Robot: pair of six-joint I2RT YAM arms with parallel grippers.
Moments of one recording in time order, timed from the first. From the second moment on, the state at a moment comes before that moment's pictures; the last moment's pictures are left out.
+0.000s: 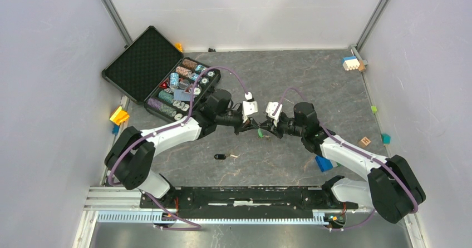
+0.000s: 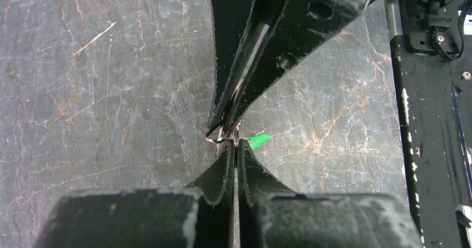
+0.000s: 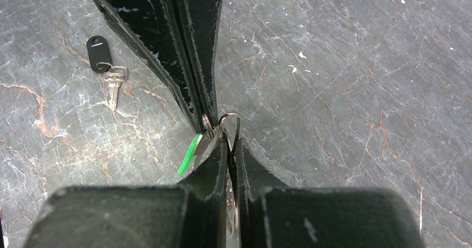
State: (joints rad) left arm -0.72 1.52 0.88 0.14 0.69 0.37; right arm 0.54 1.20 0.53 0.25 -0.55 -0.40
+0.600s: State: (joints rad) left arm -0.72 1.54 0.92 0.10 0.70 0.39; right arm 0.54 1.20 0.53 0.25 -0.55 -0.40
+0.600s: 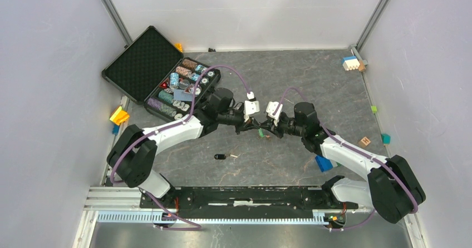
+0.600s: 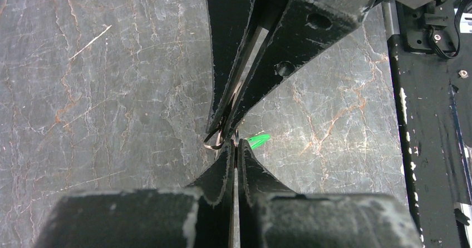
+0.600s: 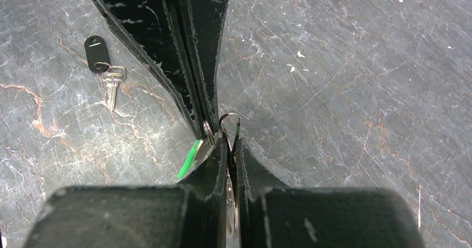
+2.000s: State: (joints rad) left arm -0.75 1.51 0.91 0.05 0.57 0.47; right arm 0.54 1.20 0.53 0.25 -0.57 -0.40
